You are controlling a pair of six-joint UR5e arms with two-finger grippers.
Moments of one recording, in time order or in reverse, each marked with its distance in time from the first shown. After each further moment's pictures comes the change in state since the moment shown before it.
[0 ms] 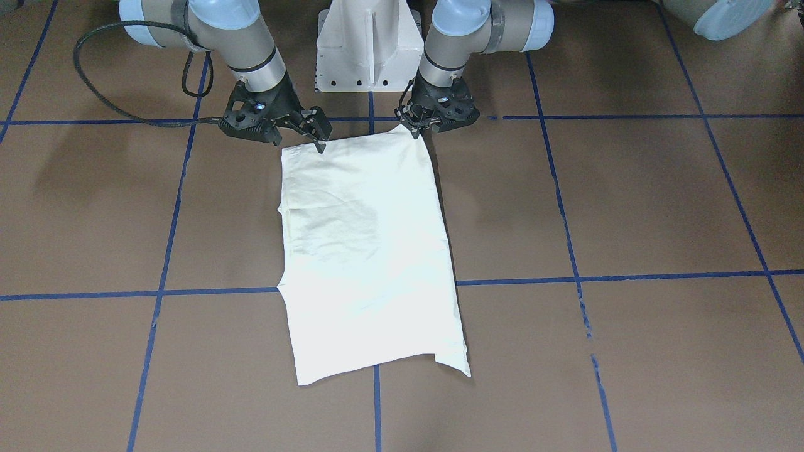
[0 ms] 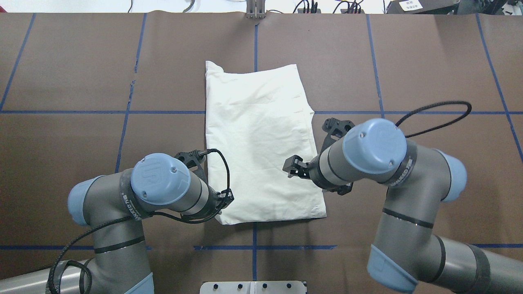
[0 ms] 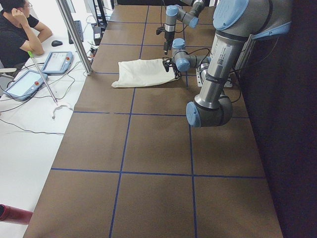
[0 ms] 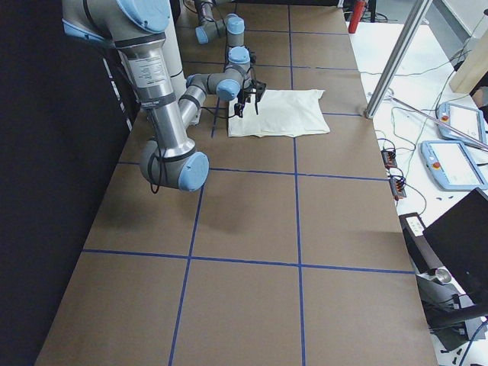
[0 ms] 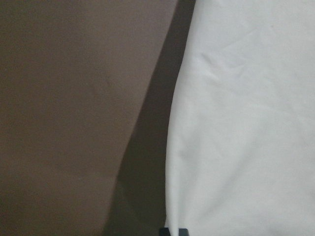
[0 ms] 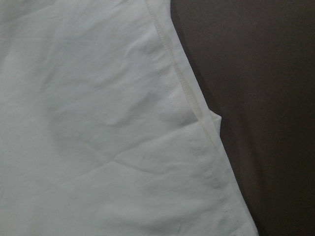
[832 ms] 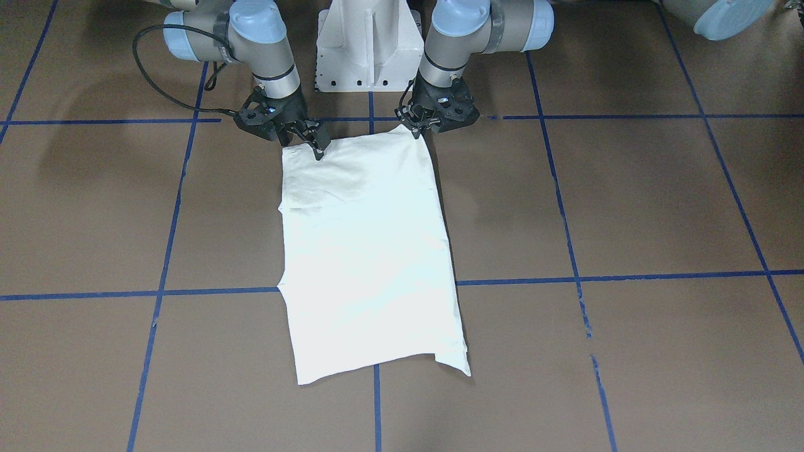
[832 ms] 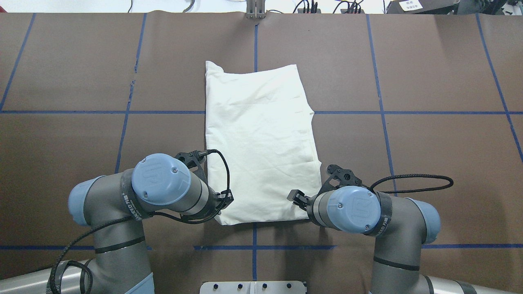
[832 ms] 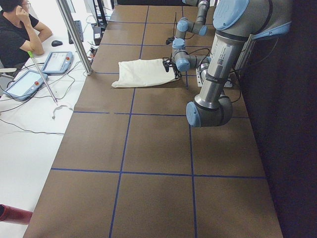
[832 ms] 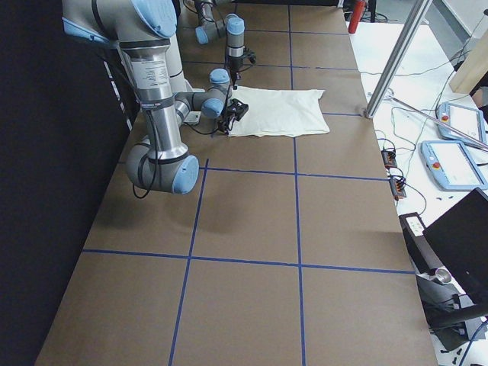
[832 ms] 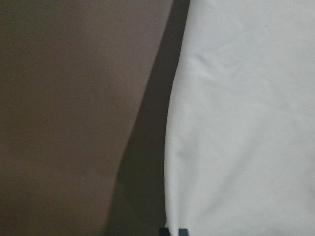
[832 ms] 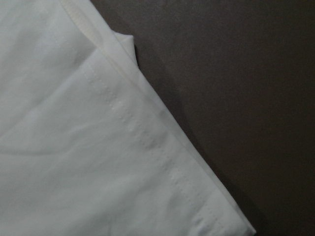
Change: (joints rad) left arm 0.001 0.000 0.006 0.001 -0.001 0.005; right arm -0.148 -0.049 -0.094 0.060 -0.185 0.213
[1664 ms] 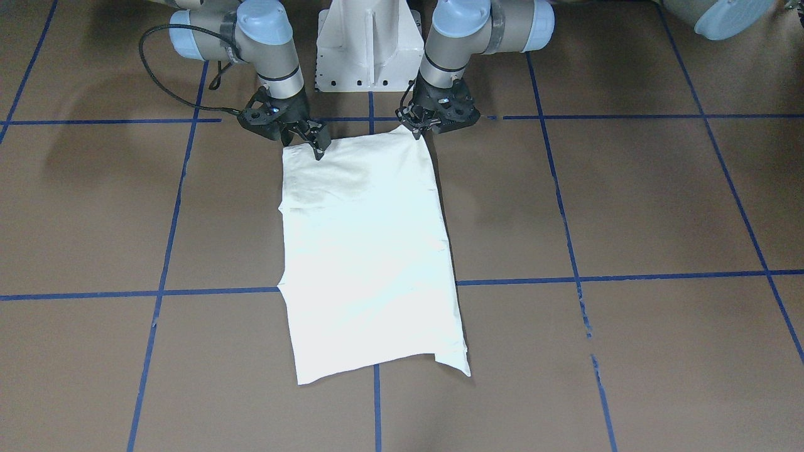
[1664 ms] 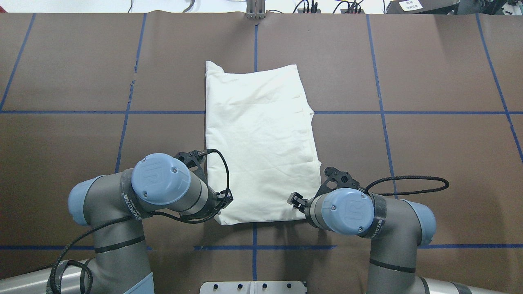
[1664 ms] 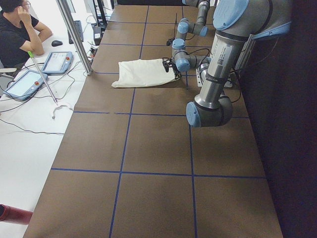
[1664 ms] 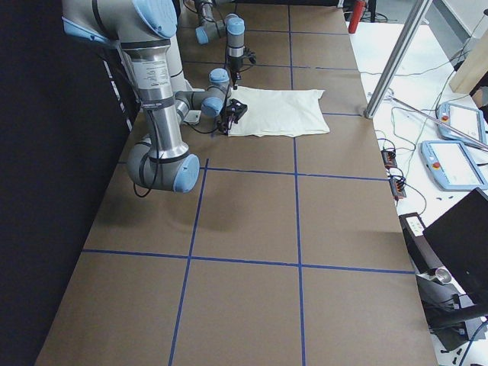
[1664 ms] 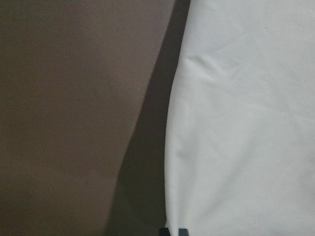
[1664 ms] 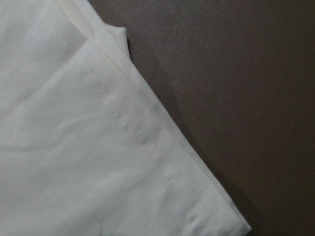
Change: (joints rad) left arm -0.001 0.001 0.001 -0.001 0.000 0.000; right arm -0.008 0.015 -0.006 -0.034 0.001 0.000
